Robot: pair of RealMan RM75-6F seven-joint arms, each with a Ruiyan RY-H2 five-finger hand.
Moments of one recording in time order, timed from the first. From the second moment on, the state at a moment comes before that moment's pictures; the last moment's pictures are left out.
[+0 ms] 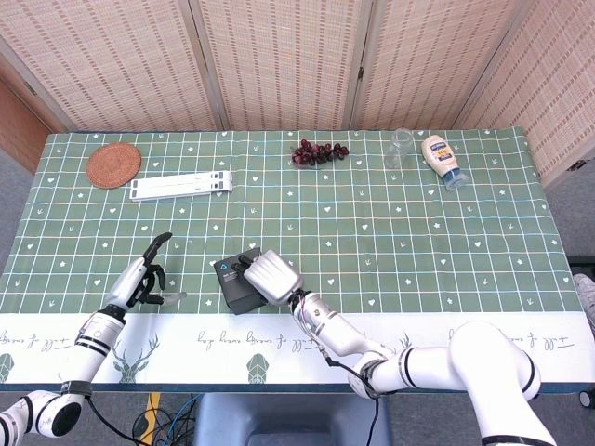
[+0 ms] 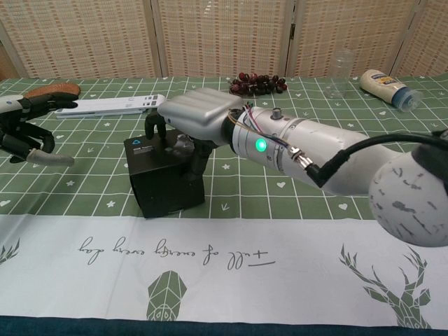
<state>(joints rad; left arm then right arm) -0.51 -1.37 -0.14 -1.43 1.33 0.99 -0.66 1.17 -1.80 0.10 -1.32 -1.04 0.95 -0.49</state>
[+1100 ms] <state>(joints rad) -0.46 -1.35 -0.14 -1.41 1.36 1.16 -0.28 0.86 -1.49 0.09 -1.60 -1.23 1.18 -0.40</state>
